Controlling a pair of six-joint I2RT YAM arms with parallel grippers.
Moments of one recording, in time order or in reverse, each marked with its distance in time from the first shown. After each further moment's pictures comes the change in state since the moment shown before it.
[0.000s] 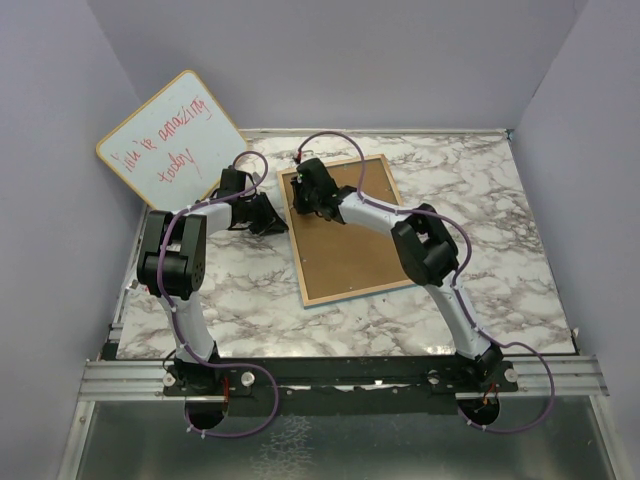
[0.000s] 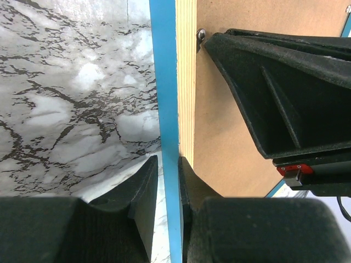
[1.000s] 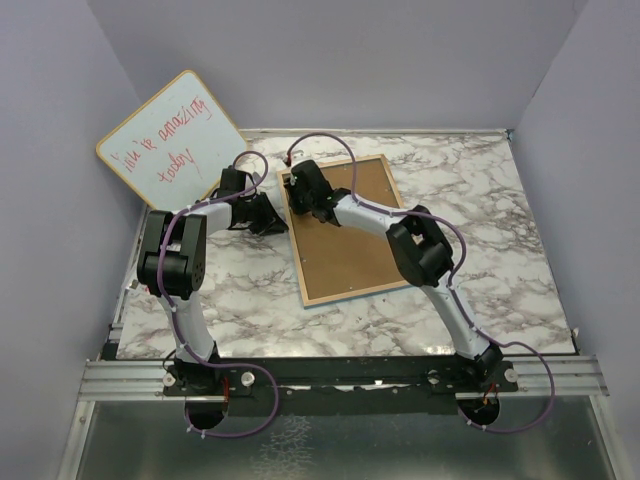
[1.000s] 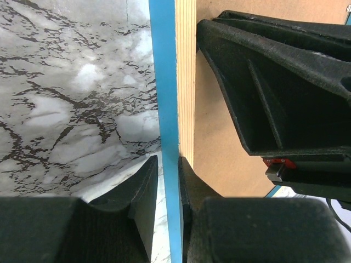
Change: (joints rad) left arm 0.000 0.002 0.004 -0.004 0.001 0.003; right arm 0.023 0.042 0.048 0.011 0.019 -0.137
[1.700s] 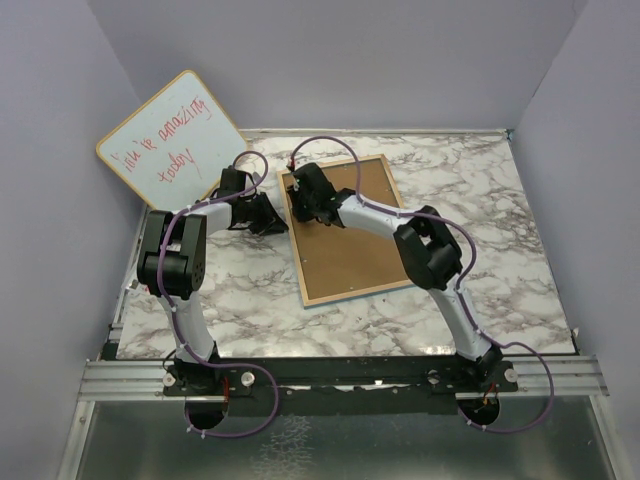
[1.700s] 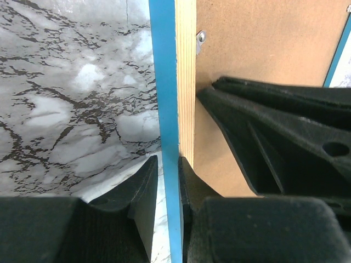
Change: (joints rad) left arm 0.000 0.000 0.000 0.000 0.000 0.001; right arm 0.010 -0.091 -0.100 -0.057 -0.026 0.052
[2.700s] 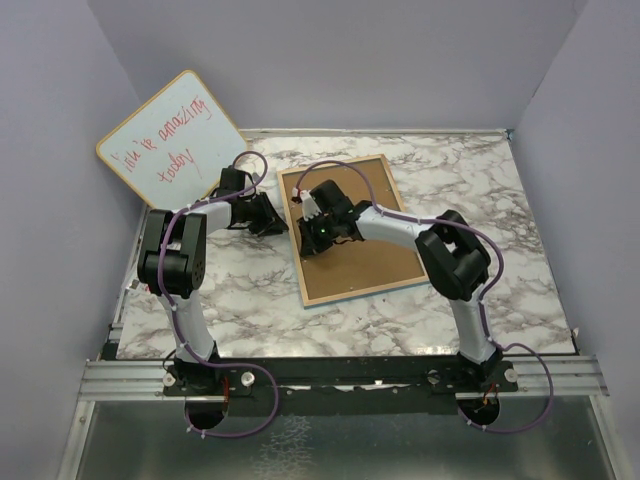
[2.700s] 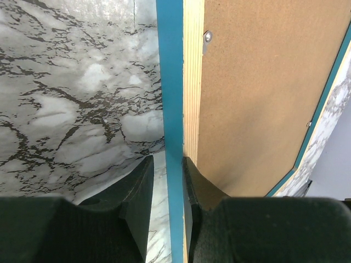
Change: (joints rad) left arm 0.005 0.011 0.011 -0.018 0.004 0.003; right arm 0.002 -0.230 -0.331 -0.120 -0.444 -0.050
